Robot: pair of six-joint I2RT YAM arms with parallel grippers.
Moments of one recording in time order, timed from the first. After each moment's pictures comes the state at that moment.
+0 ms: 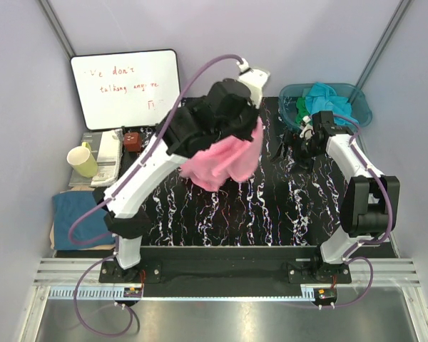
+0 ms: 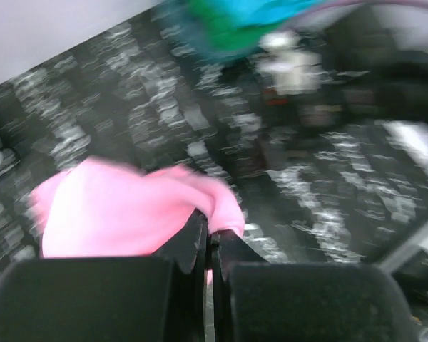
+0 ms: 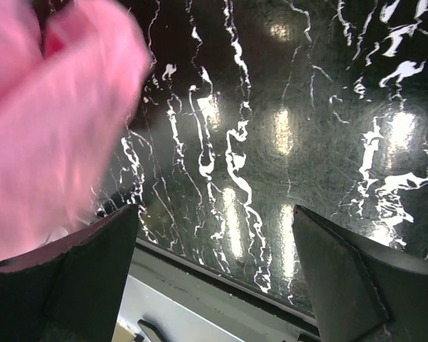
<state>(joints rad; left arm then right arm) -0.96 1.89 2.52 -1.11 -0.26 -0.25 0.02 1.65 1.28 -0.81 -0.51 0.34</state>
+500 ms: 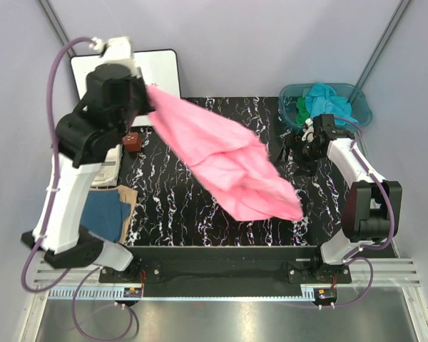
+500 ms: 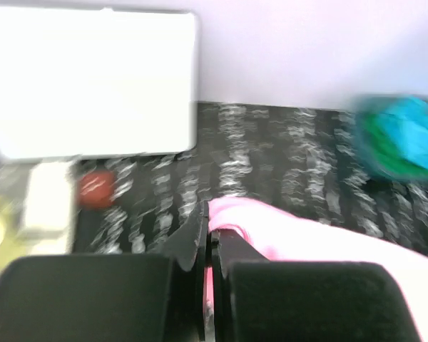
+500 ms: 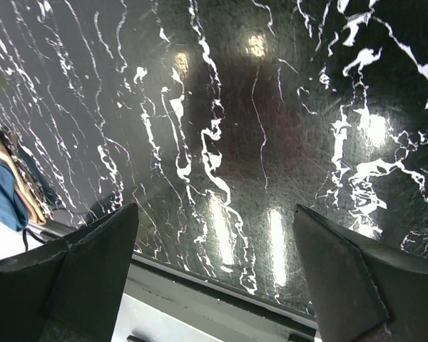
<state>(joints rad) -0.62 1.48 2.25 -1.07 -0.48 -0.30 0.02 1.61 1.23 -0.79 -0.43 0.34</state>
